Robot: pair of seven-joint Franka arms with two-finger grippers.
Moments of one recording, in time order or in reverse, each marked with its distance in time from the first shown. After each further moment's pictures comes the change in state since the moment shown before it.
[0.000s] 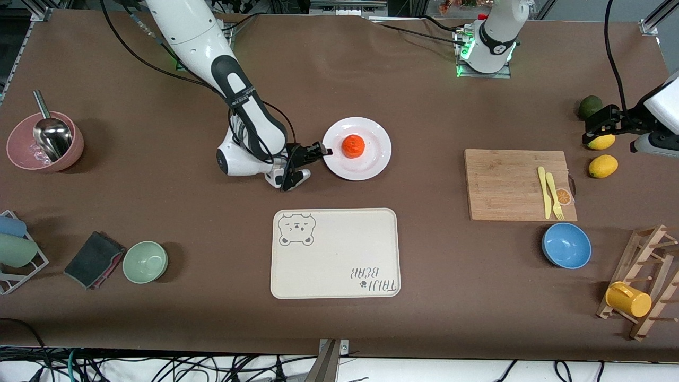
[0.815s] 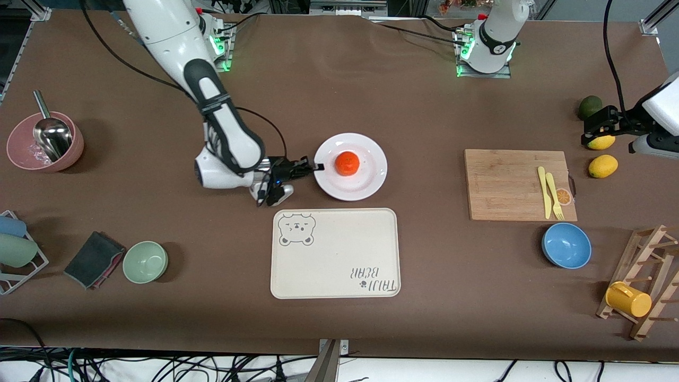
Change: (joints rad) left arm -0.001 0.003 -0.001 0.000 -0.002 0.001 0.000; right arm -0.135 -0.019 -0.029 0.101 -0.007 -0.083 0.024
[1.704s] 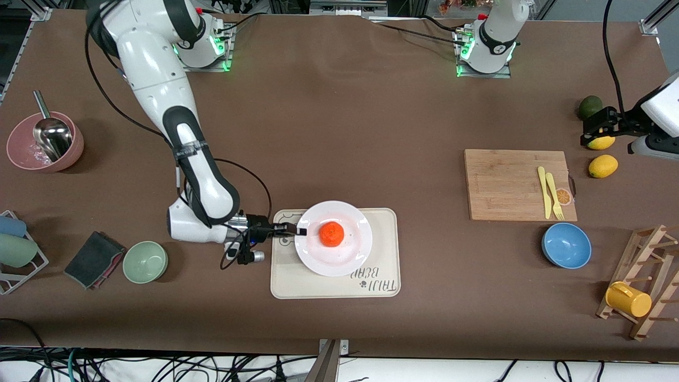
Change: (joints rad) left arm -0.001 0.005 0.000 0.000 0.000 0.001 0.000; right arm -0.100 0.368 0.007 0.568 -0.108 0.081 0.278
